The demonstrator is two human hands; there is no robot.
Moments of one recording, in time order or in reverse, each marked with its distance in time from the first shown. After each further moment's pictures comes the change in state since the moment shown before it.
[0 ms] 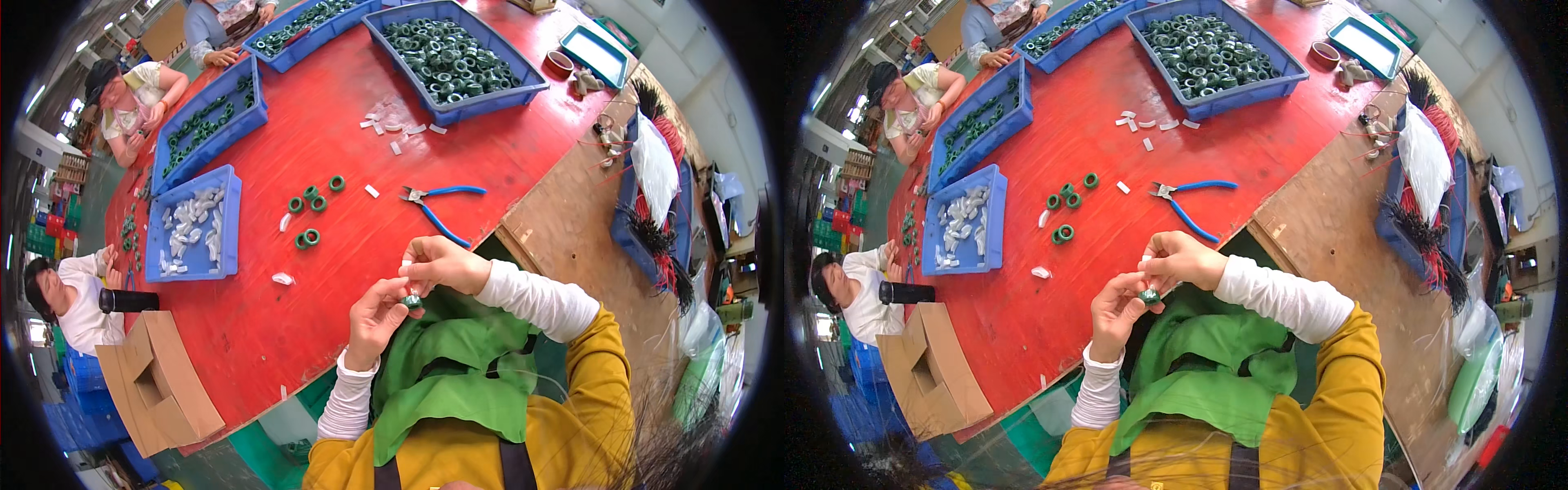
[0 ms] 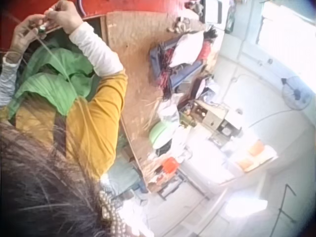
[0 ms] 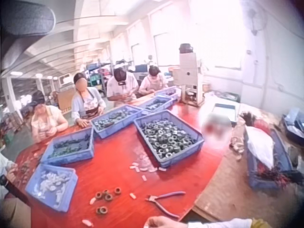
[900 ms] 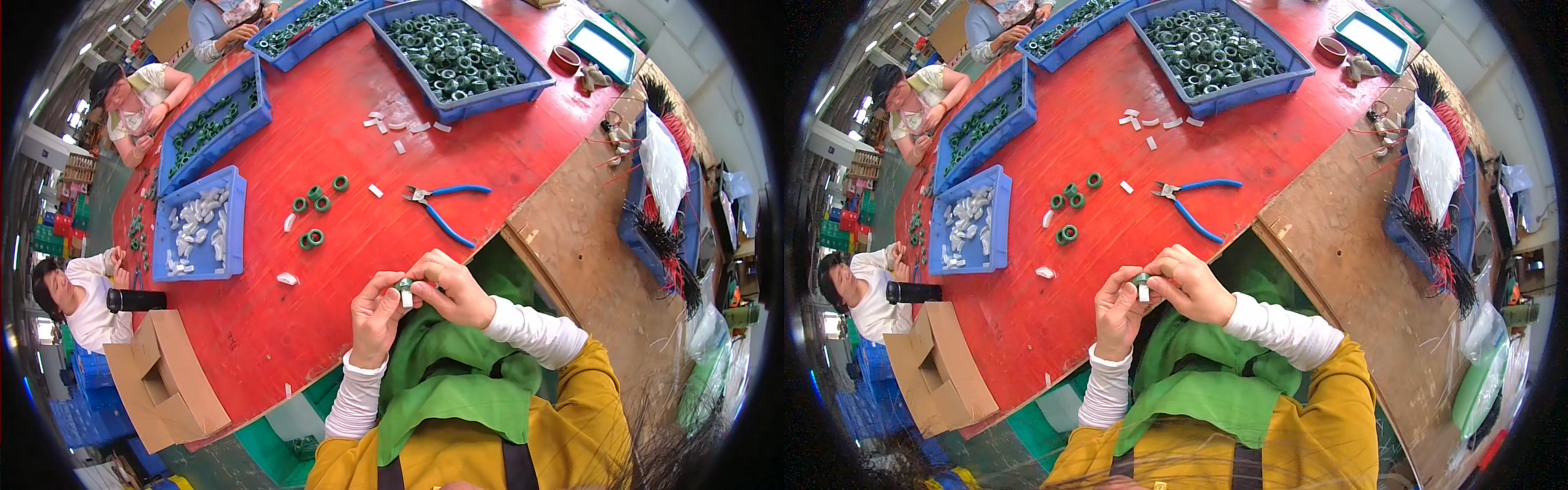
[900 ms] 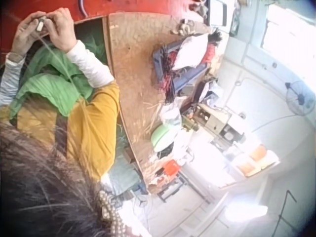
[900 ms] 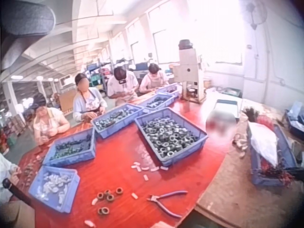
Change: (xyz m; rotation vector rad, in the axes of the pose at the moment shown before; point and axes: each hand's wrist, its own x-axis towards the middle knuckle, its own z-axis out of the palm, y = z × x) left_hand 0.005 -0.012 -0.004 -0.286 0.103 -0.107; right_hand -0.018 0.040 0.016 -0.553 0.260 -0.726
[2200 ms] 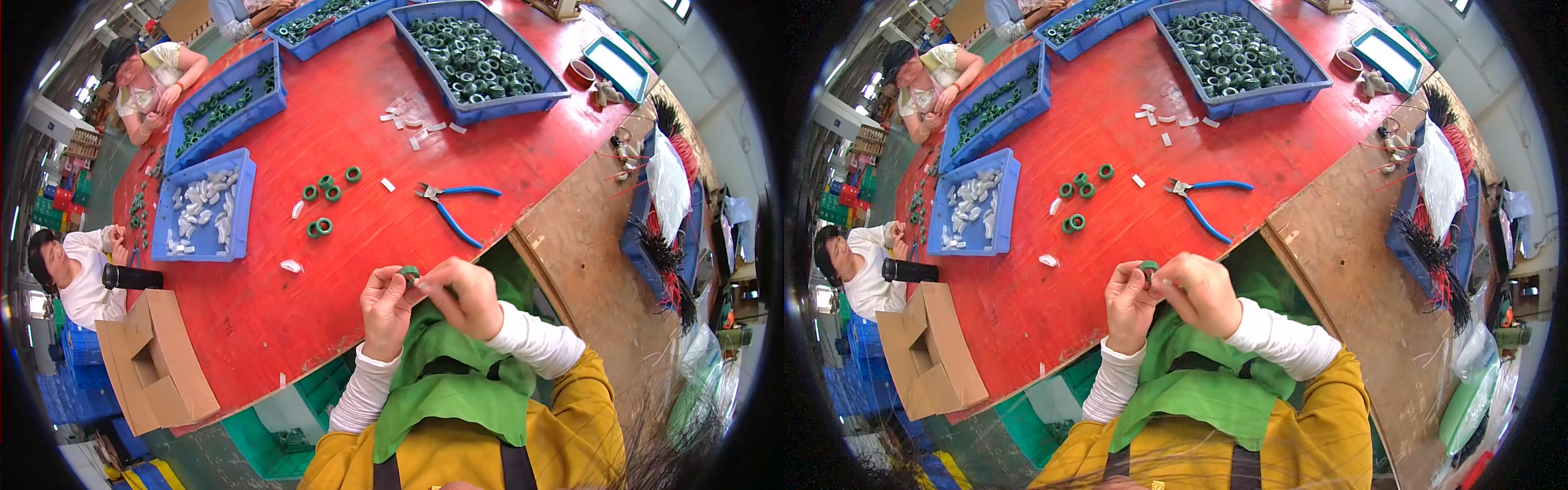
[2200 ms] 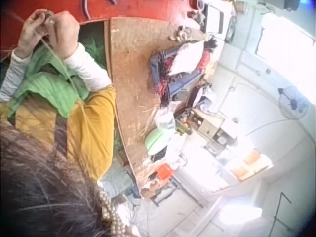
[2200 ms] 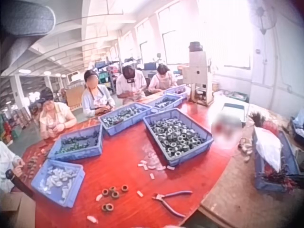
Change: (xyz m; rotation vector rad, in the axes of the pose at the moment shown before) left_hand 0.005 -0.018 0.006 -0.263 0.163 0.073; right_hand -0.001 -0.028 0.001 -0.208 0.219 -0.282
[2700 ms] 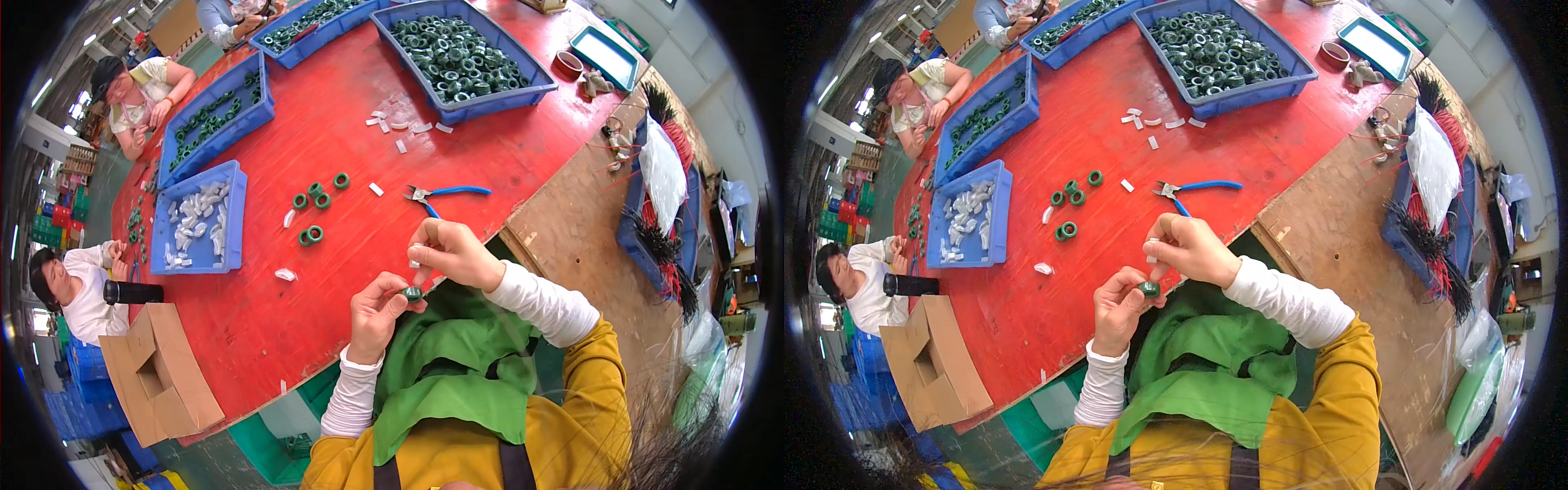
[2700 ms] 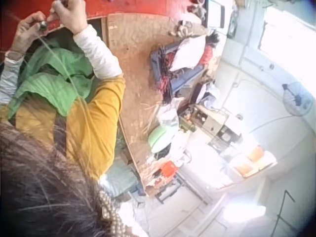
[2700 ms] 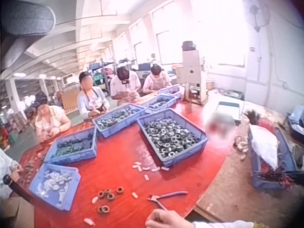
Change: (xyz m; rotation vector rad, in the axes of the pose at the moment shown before) left_hand -0.002 0.021 -0.001 0.384 -0.280 -0.053; right_hand 0.041 0.033 -0.022 0.489 -0.336 0.692
